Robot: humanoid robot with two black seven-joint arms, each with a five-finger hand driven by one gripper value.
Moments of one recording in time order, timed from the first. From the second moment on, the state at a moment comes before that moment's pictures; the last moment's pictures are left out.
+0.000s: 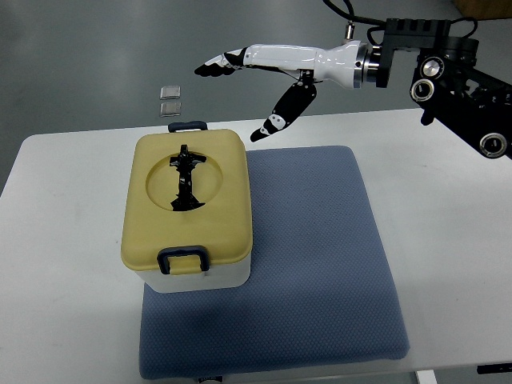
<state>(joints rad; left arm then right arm) 0.02 0.00 -0.02 -0.14 0.02 -0.07 0.06 1.13 -0.30 0.68 1.06 -1.48 0.52 0.41</state>
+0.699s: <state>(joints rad) 0.02 0.00 -0.02 -0.14 0.02 -0.07 0.06 1.27 -0.19 0.37 1.06 -1.61 0.26 0.56</state>
